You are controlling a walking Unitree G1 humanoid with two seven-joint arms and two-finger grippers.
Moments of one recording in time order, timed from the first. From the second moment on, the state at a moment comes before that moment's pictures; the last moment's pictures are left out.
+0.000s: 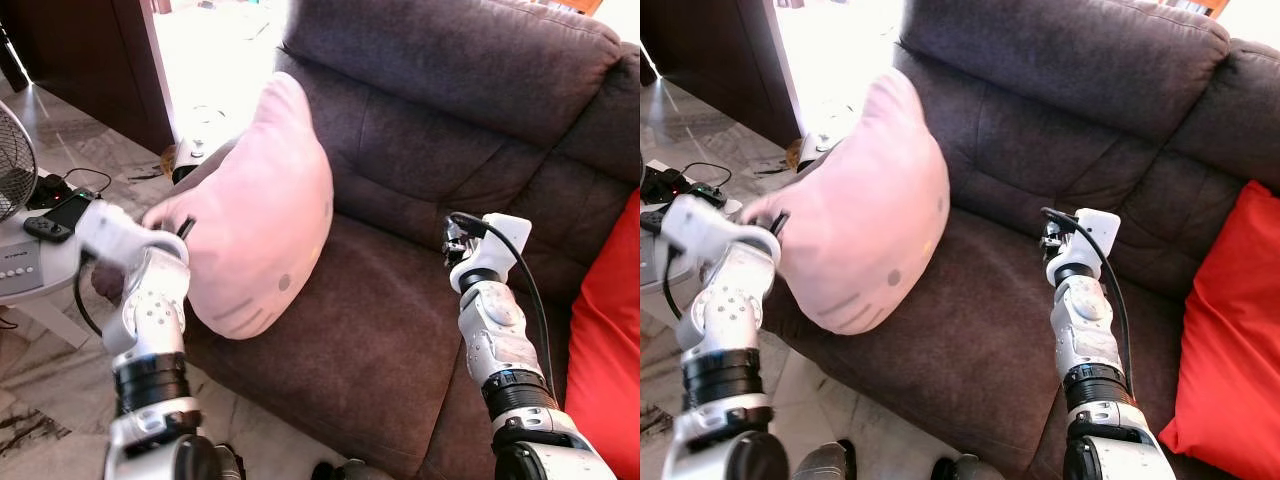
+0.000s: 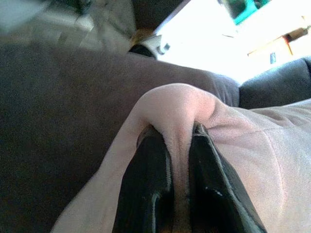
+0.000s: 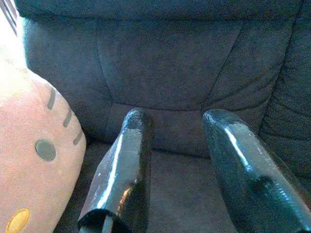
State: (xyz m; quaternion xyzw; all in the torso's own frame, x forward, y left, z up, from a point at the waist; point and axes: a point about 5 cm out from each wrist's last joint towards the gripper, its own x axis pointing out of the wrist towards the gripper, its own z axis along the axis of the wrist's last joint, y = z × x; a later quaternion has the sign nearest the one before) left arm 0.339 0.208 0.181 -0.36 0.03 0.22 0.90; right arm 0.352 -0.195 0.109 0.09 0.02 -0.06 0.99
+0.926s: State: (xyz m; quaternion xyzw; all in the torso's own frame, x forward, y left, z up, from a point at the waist) left arm 0.337 0.213 0.171 -0.23 0.04 0.18 0.96; right arm 0.350 -0.197 0.107 0.09 0.02 -0.07 0.99
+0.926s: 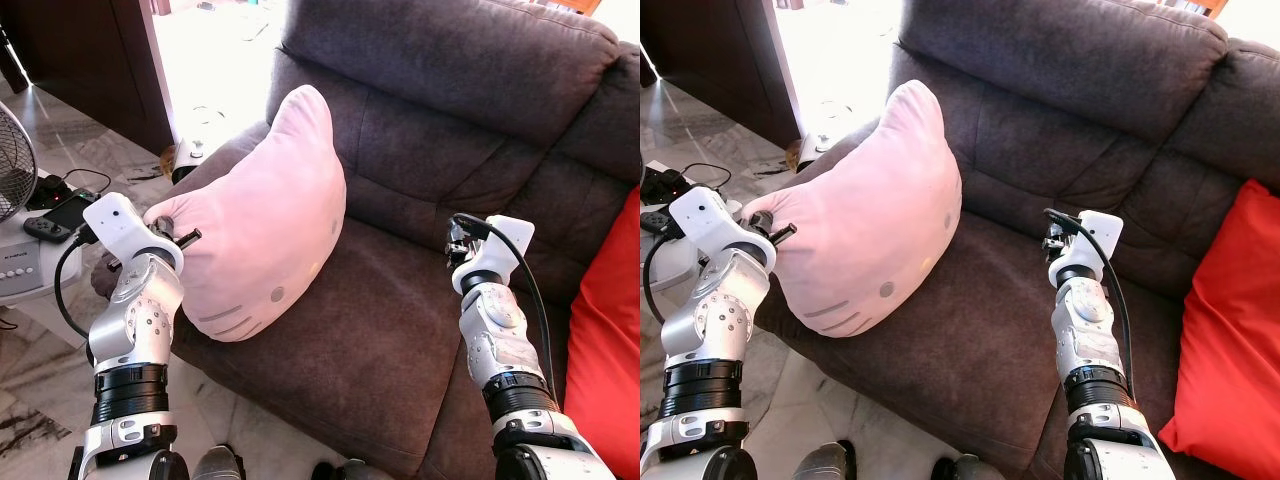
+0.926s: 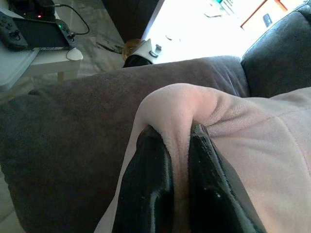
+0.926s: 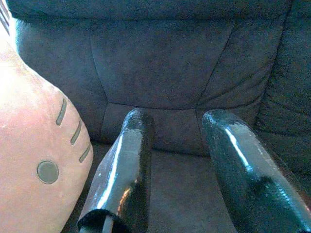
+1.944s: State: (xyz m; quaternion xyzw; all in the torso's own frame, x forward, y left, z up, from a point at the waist) left arm 0.335 0.226 0.213 -0.15 -0.07 0.21 0.97; right arm 0.350 -0.197 0.106 0.09 0.02 -0.08 0.99
